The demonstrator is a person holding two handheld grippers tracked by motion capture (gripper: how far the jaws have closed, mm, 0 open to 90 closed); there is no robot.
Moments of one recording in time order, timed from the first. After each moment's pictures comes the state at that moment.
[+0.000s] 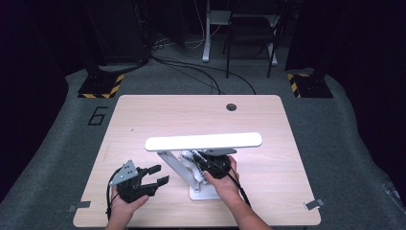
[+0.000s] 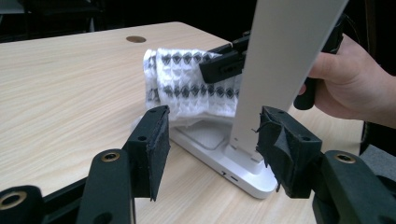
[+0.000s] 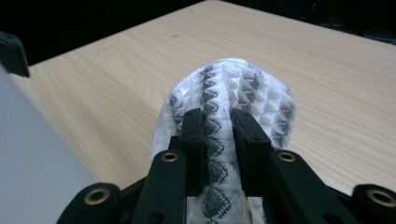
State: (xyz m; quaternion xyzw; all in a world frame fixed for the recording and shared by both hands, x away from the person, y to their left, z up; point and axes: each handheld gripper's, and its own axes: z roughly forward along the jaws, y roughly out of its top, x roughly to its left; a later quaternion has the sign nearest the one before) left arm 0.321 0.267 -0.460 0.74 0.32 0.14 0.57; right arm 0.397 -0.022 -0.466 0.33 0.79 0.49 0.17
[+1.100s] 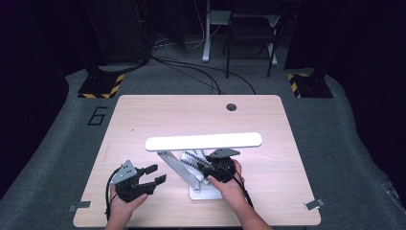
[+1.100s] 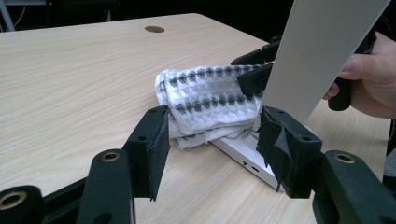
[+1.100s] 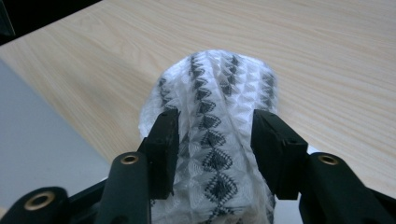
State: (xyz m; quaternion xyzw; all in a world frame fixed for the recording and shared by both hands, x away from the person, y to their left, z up) left arm 0.324 0.272 -0.468 0.74 0.34 0.15 0.55; right arm 0.391 -0.041 -0.480 0.36 0.80 0.46 0.15
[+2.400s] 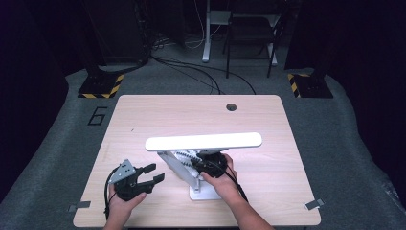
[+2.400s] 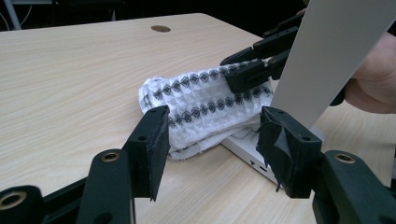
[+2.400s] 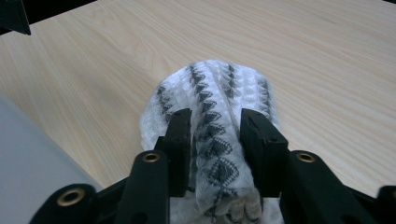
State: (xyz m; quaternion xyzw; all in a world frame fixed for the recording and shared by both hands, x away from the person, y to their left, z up) left arm 0.327 0.276 -0.470 0.74 0.35 0.15 0.56; right arm 0.404 -0.016 -0.473 0.32 0.82 0.44 0.15
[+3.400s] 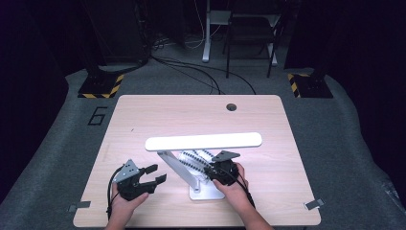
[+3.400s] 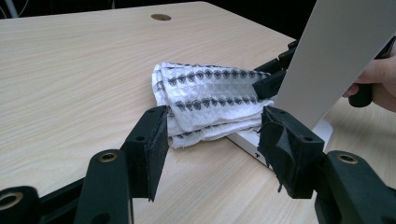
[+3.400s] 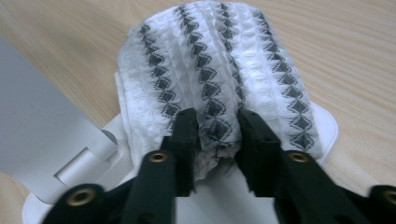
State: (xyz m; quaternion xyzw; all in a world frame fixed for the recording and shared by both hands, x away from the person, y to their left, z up) left arm 0.331 0.273 -0.477 0.75 0.35 0.15 0.54; right arm 0.390 -0.051 -0.496 0.37 0.83 0.40 0.14
